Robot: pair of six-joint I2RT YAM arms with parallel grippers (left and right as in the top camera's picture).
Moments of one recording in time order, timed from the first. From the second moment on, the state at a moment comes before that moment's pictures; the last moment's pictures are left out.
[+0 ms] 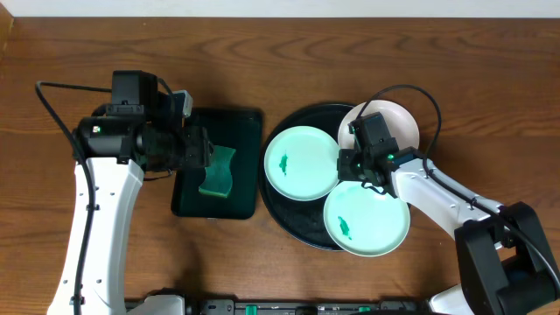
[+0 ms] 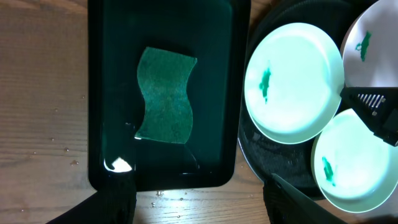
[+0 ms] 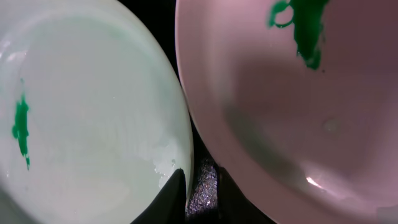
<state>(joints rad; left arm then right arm) 0.00 1.37 1.34 -1.21 0.28 -0.09 0.41 1.68 0.88 -0.33 -0.10 0.47</state>
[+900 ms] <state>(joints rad) 0.00 1.37 1.34 -1.21 0.28 -0.09 0.43 1.71 0.88 -0.28 -0.09 0.47</state>
